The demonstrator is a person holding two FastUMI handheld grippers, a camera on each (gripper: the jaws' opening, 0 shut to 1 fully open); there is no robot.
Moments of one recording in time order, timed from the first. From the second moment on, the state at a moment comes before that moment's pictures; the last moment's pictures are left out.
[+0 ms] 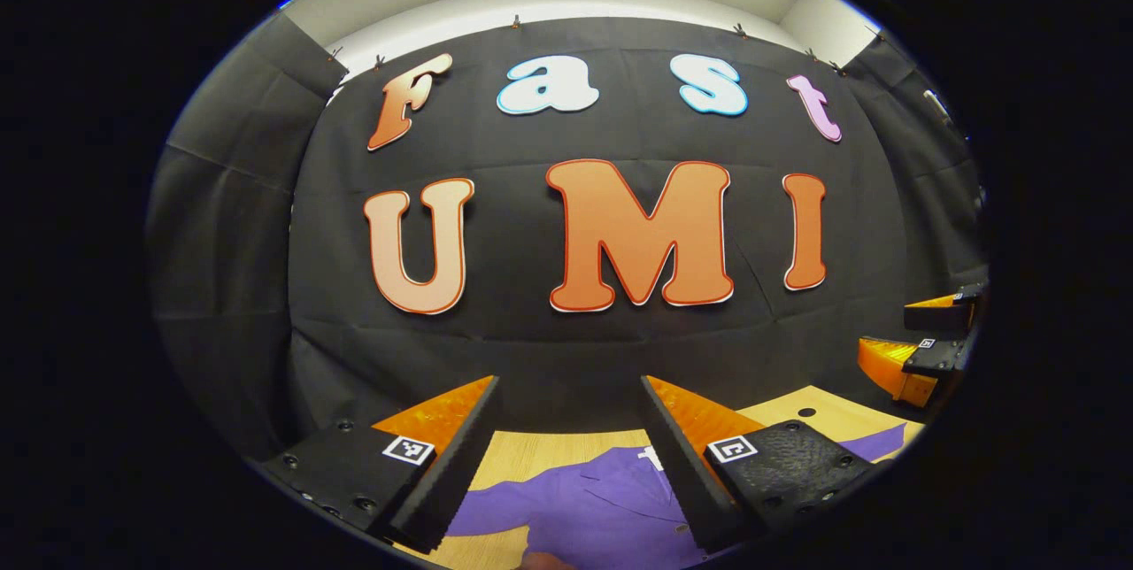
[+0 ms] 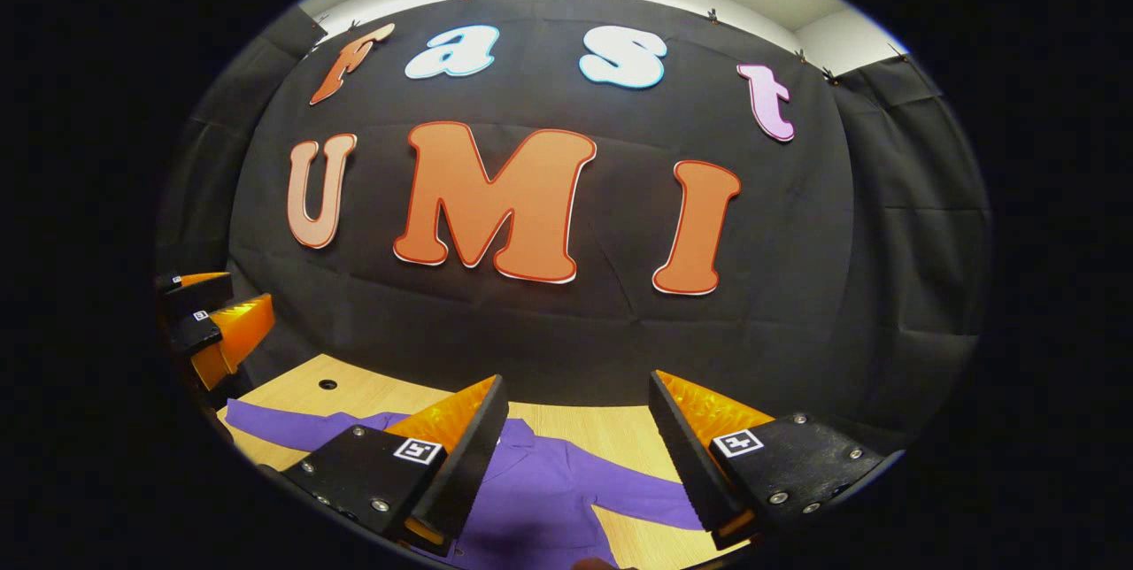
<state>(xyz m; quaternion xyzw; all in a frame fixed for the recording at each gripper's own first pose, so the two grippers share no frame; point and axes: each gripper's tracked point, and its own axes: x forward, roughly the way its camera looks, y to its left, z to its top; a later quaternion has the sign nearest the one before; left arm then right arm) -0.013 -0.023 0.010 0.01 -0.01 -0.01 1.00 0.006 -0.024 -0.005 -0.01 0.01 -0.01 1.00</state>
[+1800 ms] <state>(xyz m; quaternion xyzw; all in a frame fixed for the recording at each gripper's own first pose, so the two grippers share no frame) -0.005 -0.075 -0.005 0.04 0.03 -0.01 1.00 -0.001 -0.306 -0.293 0.09 0.39 -0.22 0.89</state>
